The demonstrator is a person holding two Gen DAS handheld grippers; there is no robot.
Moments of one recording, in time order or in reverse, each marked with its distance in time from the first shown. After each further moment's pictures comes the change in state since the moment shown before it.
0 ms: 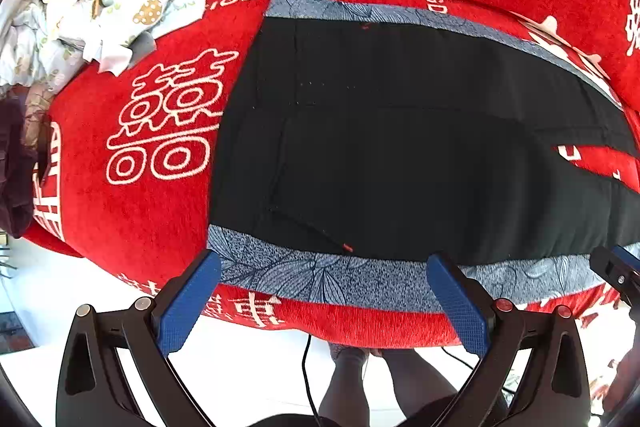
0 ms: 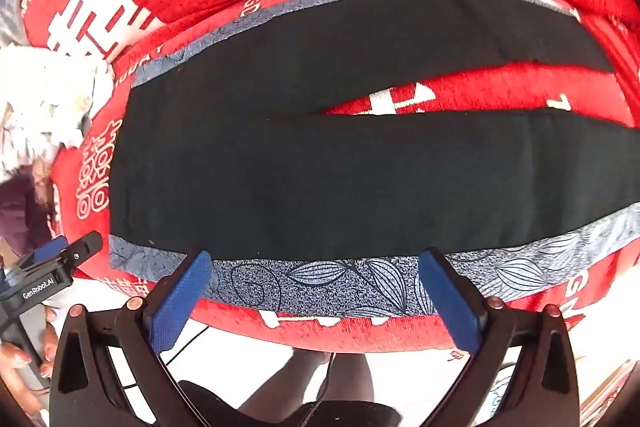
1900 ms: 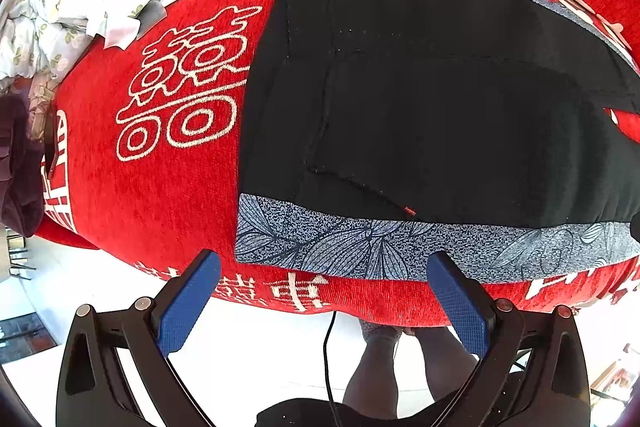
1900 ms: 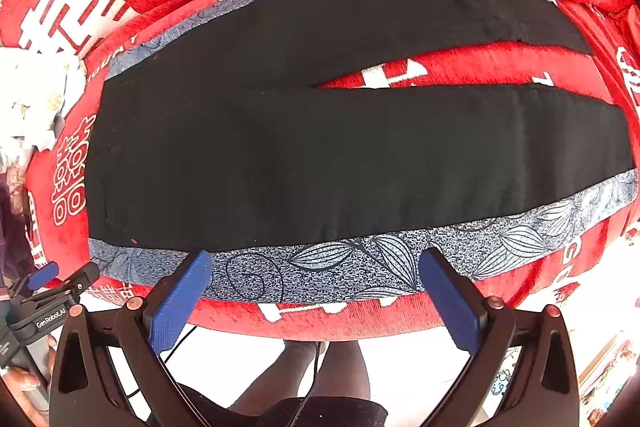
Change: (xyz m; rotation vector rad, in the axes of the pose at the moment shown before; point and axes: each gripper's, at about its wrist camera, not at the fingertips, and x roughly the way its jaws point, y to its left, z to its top) left arm 0.034 0.019 -0.014 0.029 0.093 0.086; right arm 0.014 0.018 -0.009 0.056 0.038 -0.102
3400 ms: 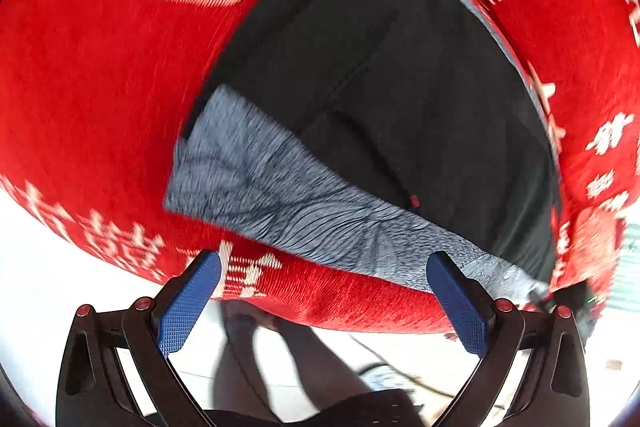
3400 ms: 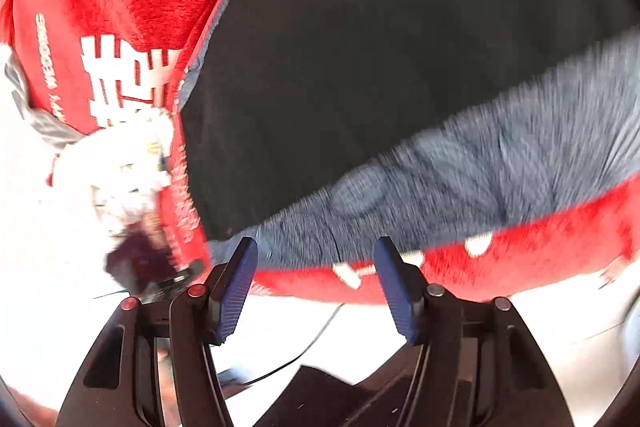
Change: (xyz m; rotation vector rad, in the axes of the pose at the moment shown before) left arm 0.089 0.085 -0.041 -0.383 0.072 -0.610; right arm 0.073 -0.084 -0.051 0.337 0.159 0.687
